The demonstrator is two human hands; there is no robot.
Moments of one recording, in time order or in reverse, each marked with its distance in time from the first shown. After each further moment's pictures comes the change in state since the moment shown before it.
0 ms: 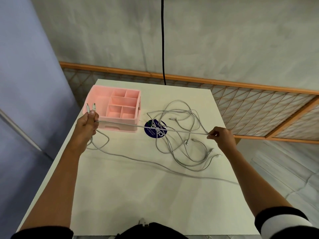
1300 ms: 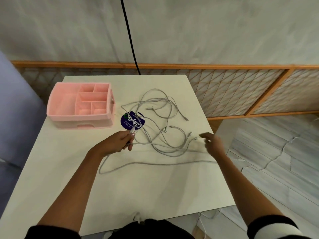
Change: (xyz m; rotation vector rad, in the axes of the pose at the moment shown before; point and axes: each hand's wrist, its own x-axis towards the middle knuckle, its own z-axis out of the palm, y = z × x) left_hand -0.048 0.004 0.143 0.434 -0.773 -0.155; right_hand -0.070 0.083 0.007 0.084 0.035 0.146
